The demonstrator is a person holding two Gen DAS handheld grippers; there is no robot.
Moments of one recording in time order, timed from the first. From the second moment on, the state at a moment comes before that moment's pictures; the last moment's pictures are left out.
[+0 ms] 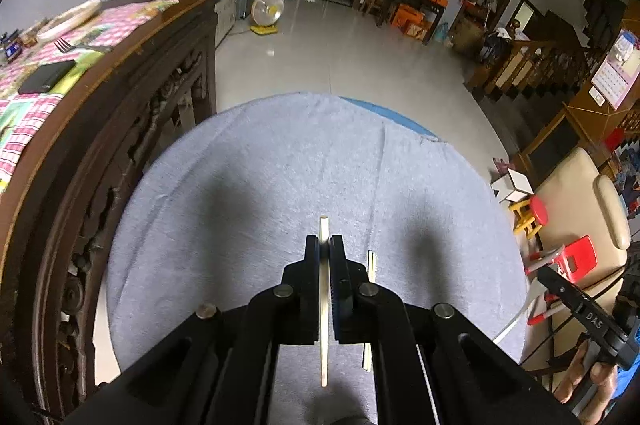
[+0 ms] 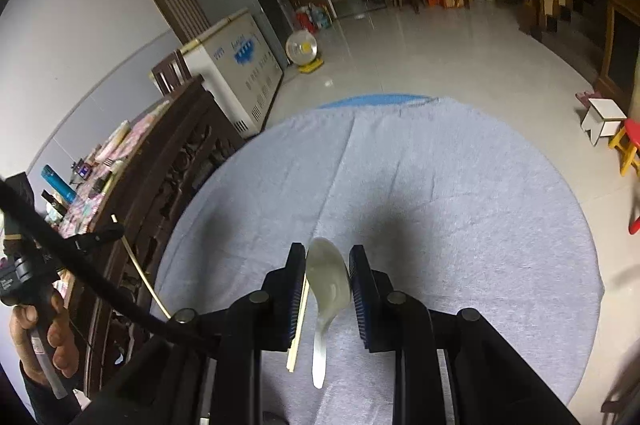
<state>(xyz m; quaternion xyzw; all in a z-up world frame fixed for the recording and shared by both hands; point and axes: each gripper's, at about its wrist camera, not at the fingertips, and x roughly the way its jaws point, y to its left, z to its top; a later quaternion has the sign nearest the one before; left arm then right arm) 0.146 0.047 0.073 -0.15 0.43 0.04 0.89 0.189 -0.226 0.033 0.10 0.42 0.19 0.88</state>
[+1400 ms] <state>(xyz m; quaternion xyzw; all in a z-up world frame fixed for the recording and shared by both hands) 0.012 0.014 0.166 -0.13 0.27 0.02 0.95 0.055 -0.212 0.091 0.11 0.31 0.26 0.91</state>
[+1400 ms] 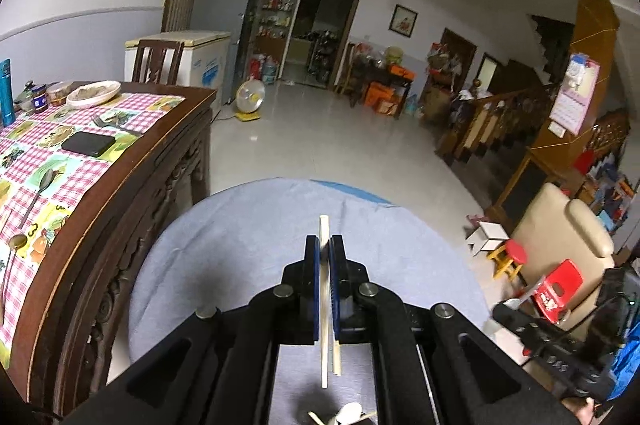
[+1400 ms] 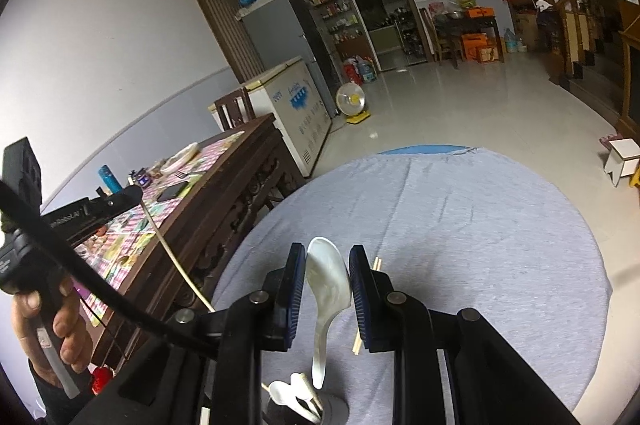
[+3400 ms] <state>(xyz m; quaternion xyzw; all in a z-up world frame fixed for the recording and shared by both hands) -0.065 -0.041 0.021 -0.12 0.27 0.02 0.95 -0.028 -0.175 -0.028 0.08 0.24 0.25 0.93</state>
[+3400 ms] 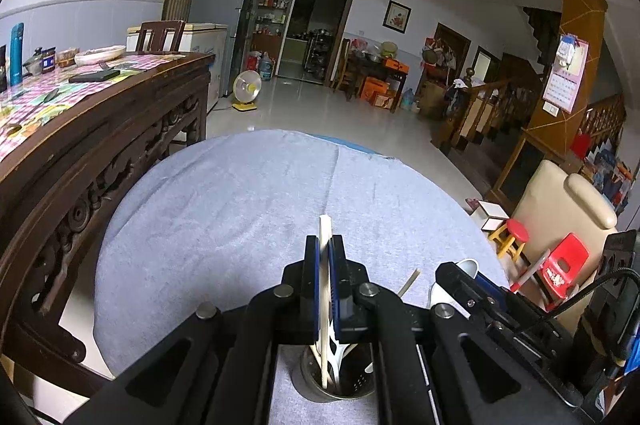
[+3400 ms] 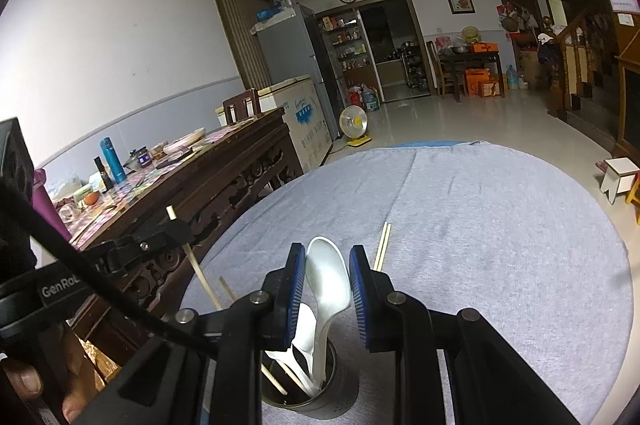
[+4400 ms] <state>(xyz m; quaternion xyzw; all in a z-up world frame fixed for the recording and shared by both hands) -0.066 -0.039 -0.005 -0.13 0.28 0.01 0.95 -0.026 -0.160 -0.053 0.08 0.25 0.25 0.93</state>
